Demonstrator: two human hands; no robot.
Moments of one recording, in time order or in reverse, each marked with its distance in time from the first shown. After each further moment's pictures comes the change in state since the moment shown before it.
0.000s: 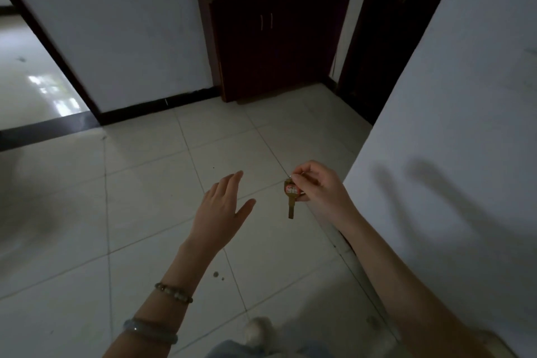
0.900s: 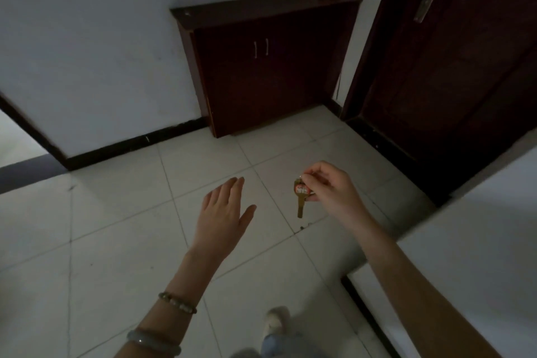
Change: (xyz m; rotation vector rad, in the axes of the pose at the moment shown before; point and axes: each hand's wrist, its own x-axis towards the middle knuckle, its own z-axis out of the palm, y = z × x) left_hand 0.397 -0.104 0.048 0.139 0.021 0.057; right_hand 0.415 -0.007 -0.046 0.039 0.077 0.012
